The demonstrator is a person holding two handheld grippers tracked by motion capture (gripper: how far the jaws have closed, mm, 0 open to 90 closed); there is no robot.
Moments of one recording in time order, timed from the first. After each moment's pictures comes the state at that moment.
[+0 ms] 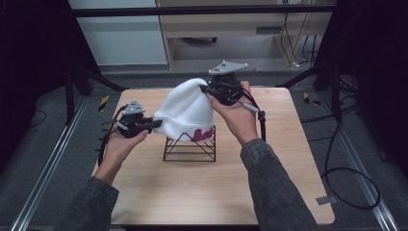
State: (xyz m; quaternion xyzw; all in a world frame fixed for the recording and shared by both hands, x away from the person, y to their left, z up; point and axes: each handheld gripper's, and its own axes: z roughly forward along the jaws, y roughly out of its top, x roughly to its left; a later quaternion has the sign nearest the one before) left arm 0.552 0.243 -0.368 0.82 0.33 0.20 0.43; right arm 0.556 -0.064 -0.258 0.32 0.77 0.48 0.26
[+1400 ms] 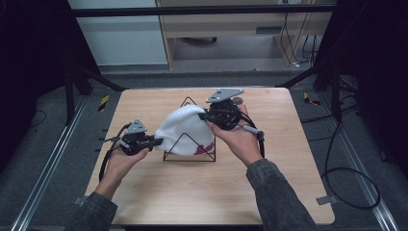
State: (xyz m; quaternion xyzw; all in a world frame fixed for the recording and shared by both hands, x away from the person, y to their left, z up) left arm 0.530 0.247 -0.421 0.83 0.32 0.17 0.42; right arm 0.525 -0.062 -0.306 0.30 0.82 0.45 0.20
